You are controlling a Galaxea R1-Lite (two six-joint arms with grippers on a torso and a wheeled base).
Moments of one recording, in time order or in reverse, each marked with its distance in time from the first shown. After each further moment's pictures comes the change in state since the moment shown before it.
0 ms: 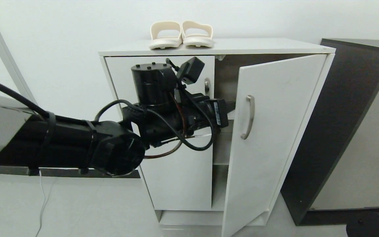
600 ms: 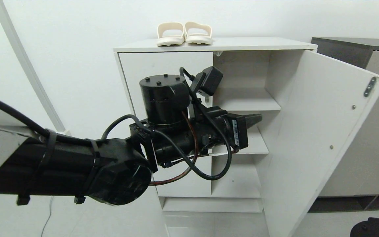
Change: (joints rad) left arm -0.104 -0.034 0.095 -0.085 0.018 0.001; right arm 0.030 -0.011 0.019 -0.003 0.000 -0.027
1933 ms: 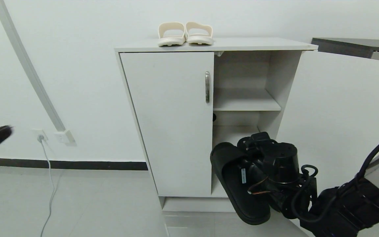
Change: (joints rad) left arm 0.416 -1.091 0.503 0.662 0.674 0.276; right arm -0.176 0.407 -0.654 -0.003 -1.067 0.393
